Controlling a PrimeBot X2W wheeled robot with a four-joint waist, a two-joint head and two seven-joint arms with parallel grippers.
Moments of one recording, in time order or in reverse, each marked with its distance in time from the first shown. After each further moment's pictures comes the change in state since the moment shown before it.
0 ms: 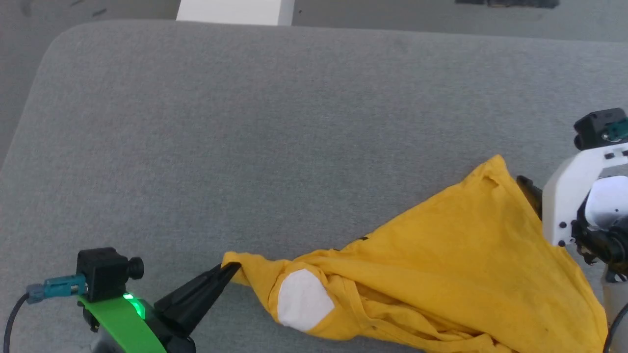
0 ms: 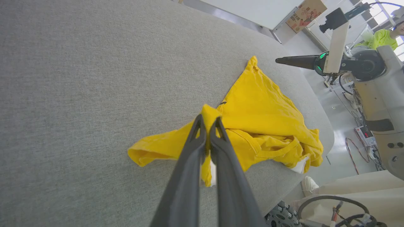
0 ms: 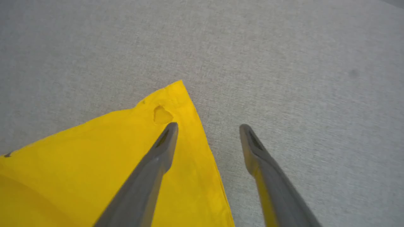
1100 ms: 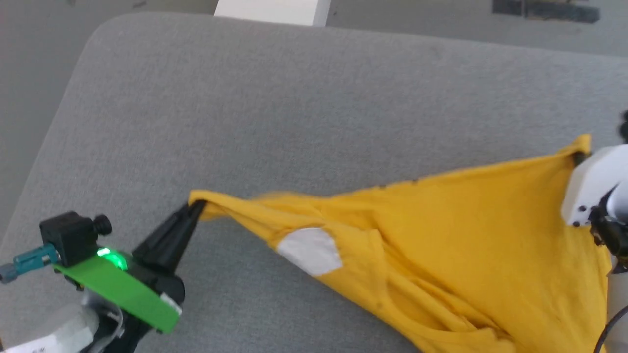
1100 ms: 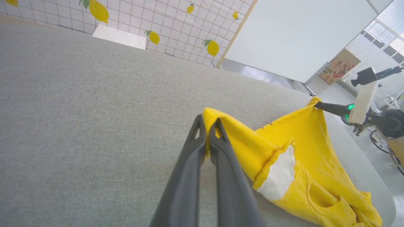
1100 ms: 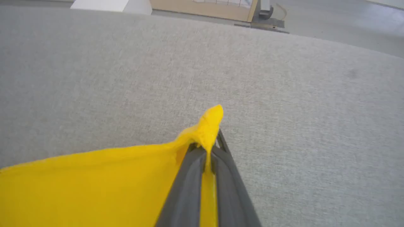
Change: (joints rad) left arm -0.094 -0.117 0.078 0.170 0.062 0.020 -0.143; right arm -0.043 0.084 -0.152 0.134 -0.147 0.000 -0.296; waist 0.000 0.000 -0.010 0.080
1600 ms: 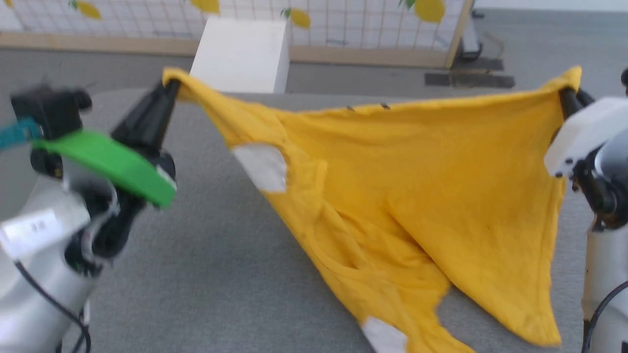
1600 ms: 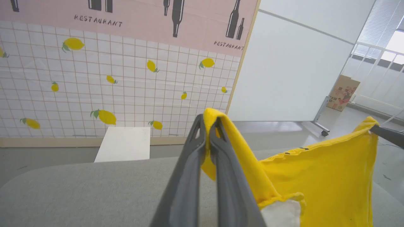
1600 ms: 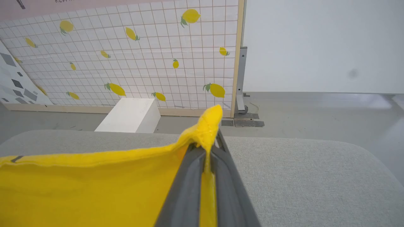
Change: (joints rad) left arm -0.390 -0.112 0.025 0.207 0.085 0.103 0.128; right arm -0.147 0.086 -0.003 0.026 0.007 0.000 -0.171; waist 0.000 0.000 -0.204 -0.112
